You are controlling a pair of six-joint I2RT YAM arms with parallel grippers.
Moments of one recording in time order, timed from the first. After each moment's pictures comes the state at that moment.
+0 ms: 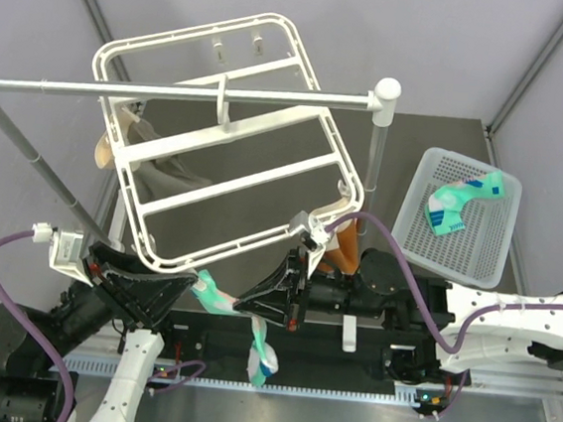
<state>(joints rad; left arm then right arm) 0.00 0.35 1.42 -0.94 0.76 -0.73 1.54 1.08 1.09 0.07 -0.01 0.53</state>
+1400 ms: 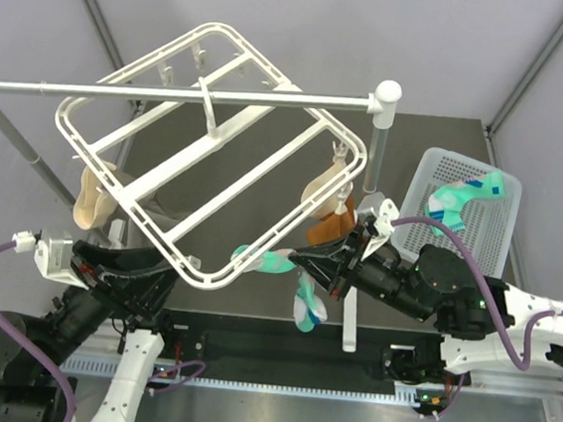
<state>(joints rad) 0.00 0.34 1.45 -0.96 0.60 -0.58 1.53 0.88 1.13 -0.18 0.38 0.29</state>
